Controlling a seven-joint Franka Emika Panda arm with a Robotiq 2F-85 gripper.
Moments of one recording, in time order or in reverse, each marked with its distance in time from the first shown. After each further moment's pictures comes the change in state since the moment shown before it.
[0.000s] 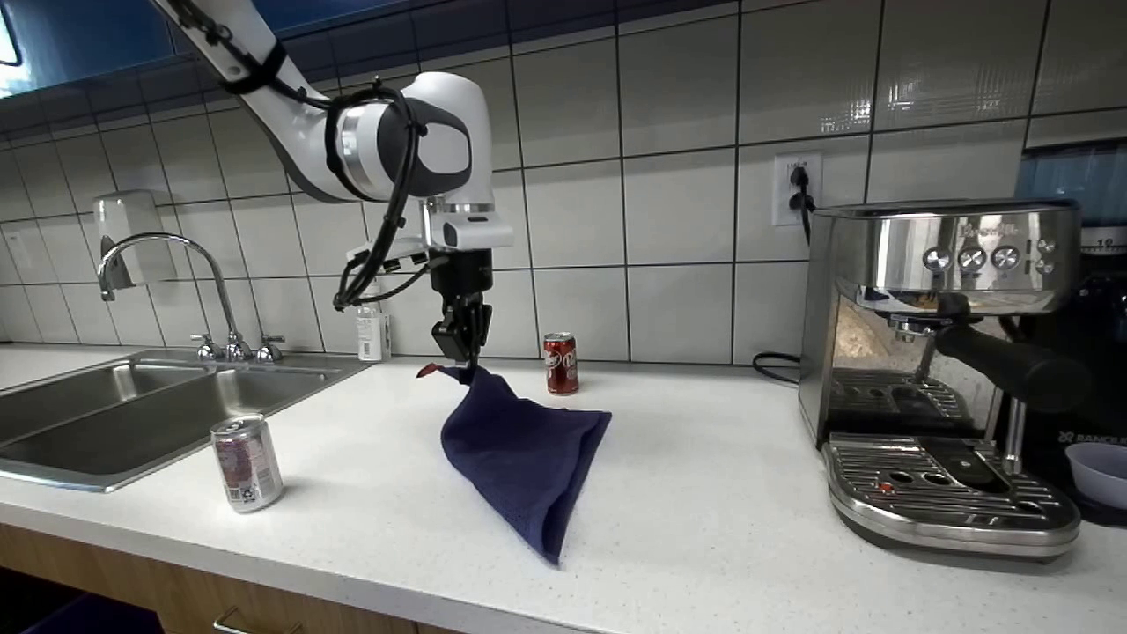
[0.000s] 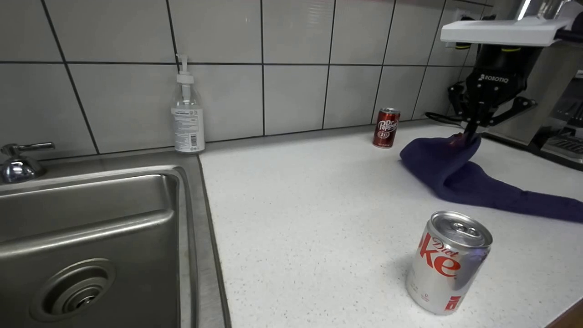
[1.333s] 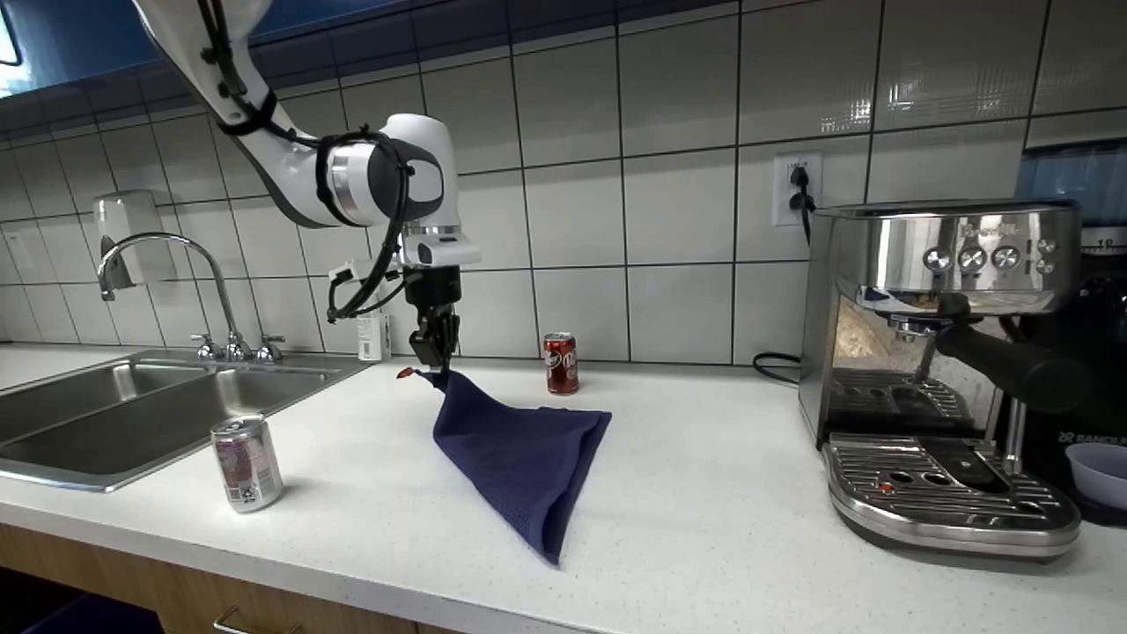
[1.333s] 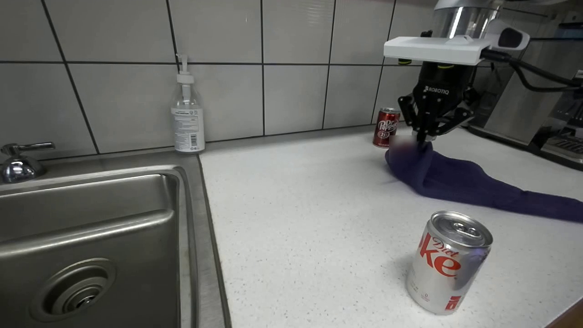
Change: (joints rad) arm 0.110 0.154 0.026 0.144 -0.011 0.000 0.035
